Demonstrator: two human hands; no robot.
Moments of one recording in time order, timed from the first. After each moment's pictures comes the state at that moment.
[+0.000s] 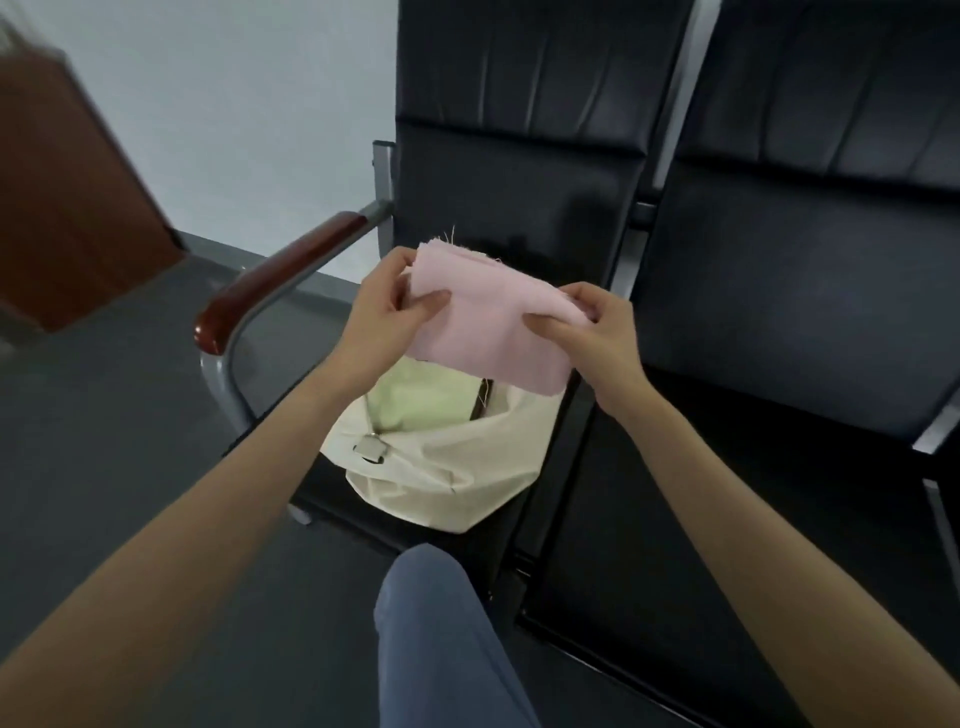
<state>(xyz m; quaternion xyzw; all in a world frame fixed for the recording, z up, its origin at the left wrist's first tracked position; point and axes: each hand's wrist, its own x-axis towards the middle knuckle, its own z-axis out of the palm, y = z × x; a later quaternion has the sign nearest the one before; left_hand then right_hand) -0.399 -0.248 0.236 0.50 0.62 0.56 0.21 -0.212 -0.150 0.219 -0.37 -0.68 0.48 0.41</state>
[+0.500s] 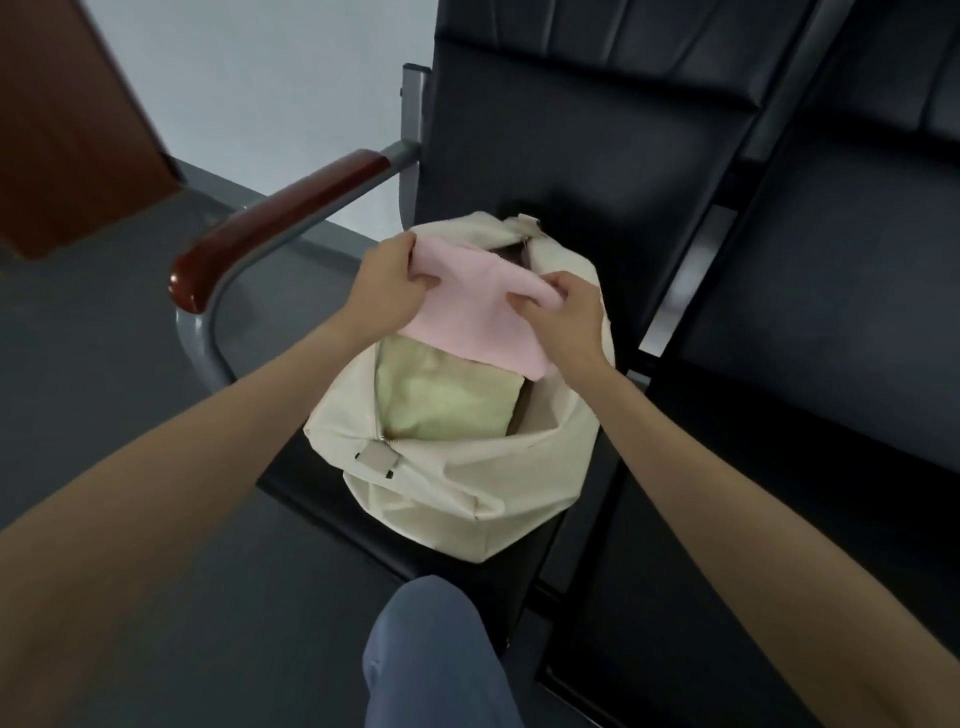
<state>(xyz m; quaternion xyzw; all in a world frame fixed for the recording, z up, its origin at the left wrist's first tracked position) -0.513 -0.160 0.143 0.47 0.79 0.38 0.07 -0.334 -0.081 0.130 -0.44 -0.69 0.44 0.37</state>
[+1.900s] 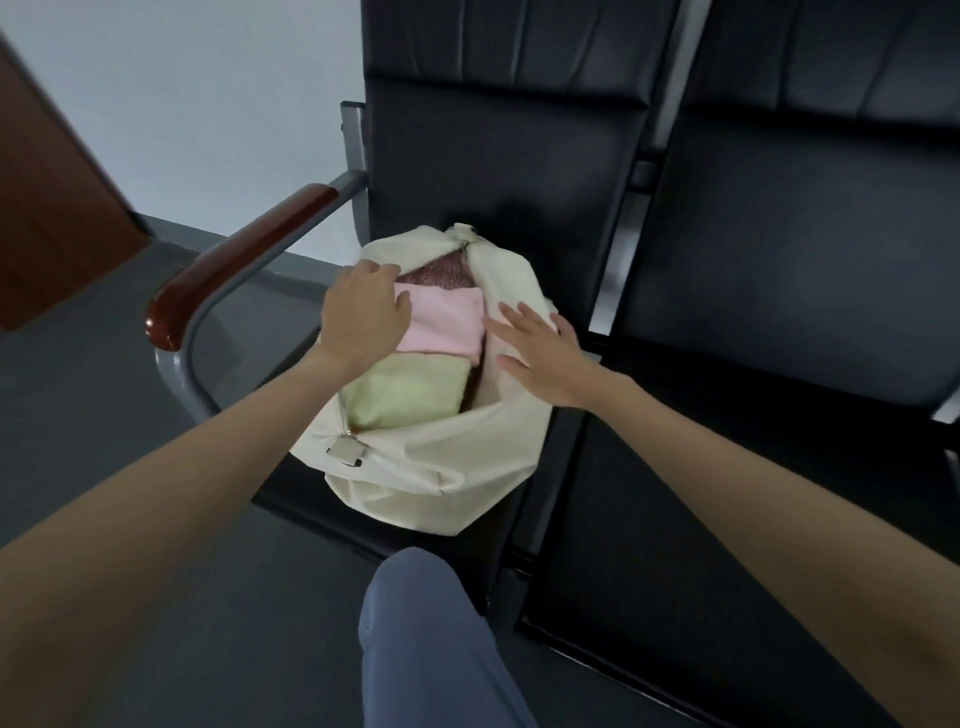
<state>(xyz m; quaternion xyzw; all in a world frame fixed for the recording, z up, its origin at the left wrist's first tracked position) -0.460 -0.178 0.160 0.55 0.81 0.17 -0.09 -0.246 -0.087 0.124 -0.29 -0.94 0.15 0.02</state>
